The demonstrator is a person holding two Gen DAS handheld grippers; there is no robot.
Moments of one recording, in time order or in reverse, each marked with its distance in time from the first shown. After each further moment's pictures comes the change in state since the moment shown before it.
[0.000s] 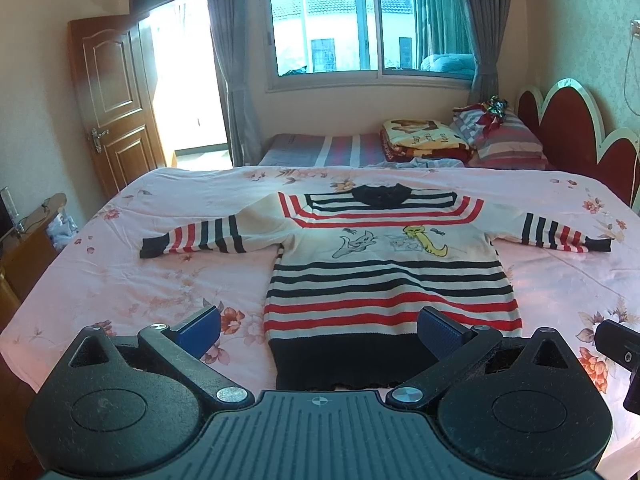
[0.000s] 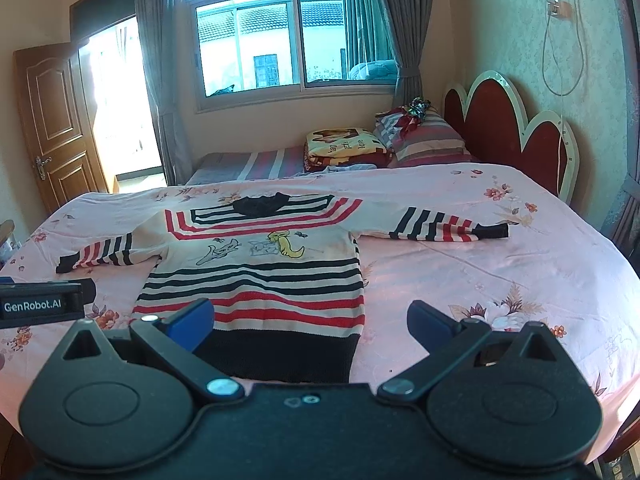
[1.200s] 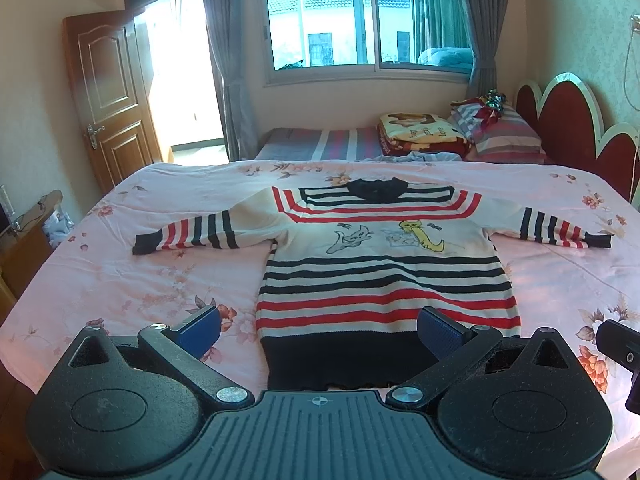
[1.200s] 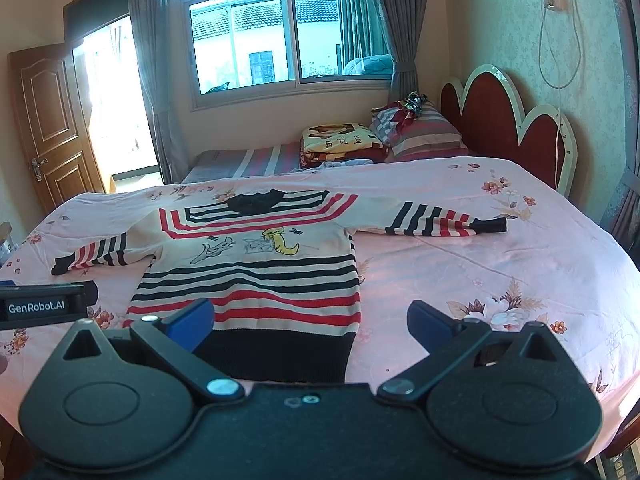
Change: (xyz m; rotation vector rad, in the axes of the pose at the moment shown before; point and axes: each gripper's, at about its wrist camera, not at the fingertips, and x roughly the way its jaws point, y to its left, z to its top) left arm 0.010 -0.007 -0.001 0.004 0.021 -0.008; right arm 0.008 -0.006 0.000 0.016 0.015 -0.004
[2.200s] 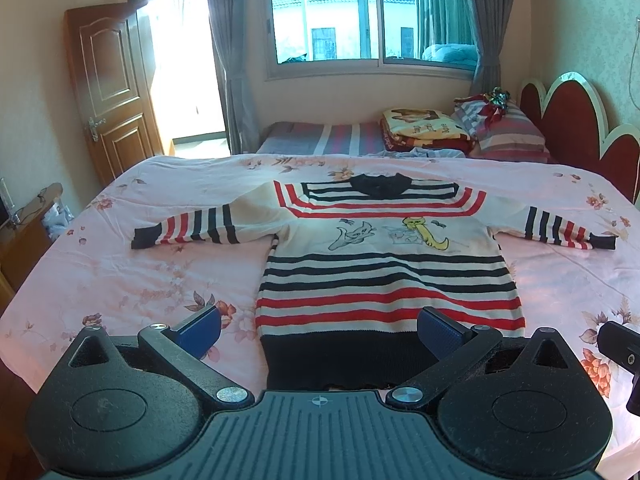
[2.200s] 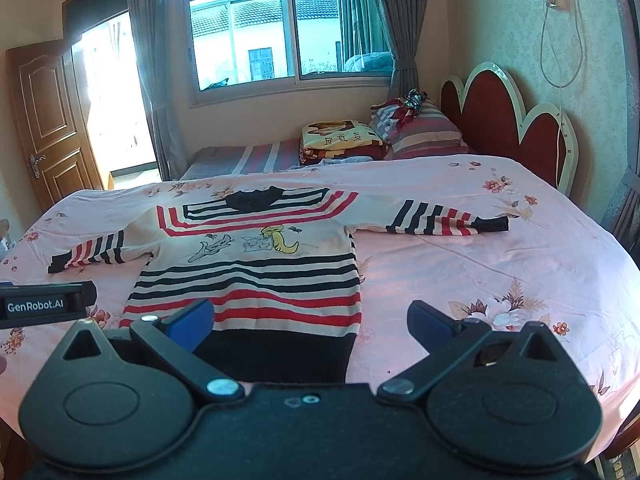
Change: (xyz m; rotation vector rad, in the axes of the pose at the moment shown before) left arm 0.012 -0.002 0.002 -0.012 0.020 0.003; right arm 0.008 -0.001 0.000 0.001 0.005 0.001
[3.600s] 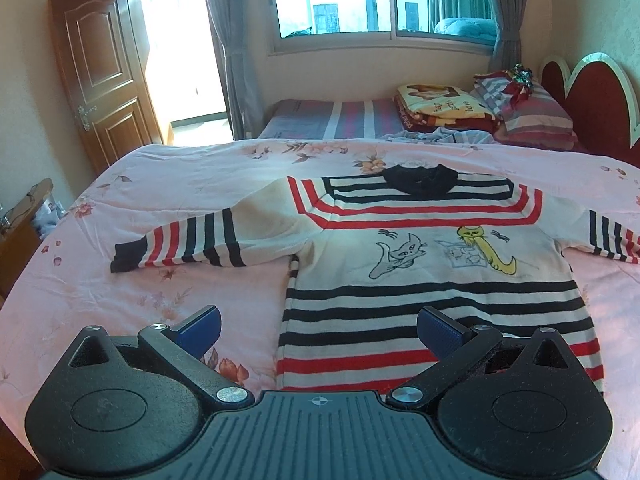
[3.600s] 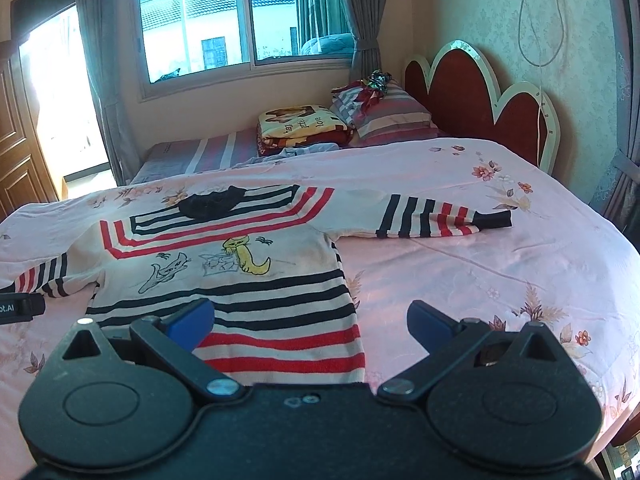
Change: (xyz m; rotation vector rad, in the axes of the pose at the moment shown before) left arm 0.162 0.033 0.068 0.021 0.084 0.019; right arm 0.119 0.018 0.040 0.074 0.047 -0.144
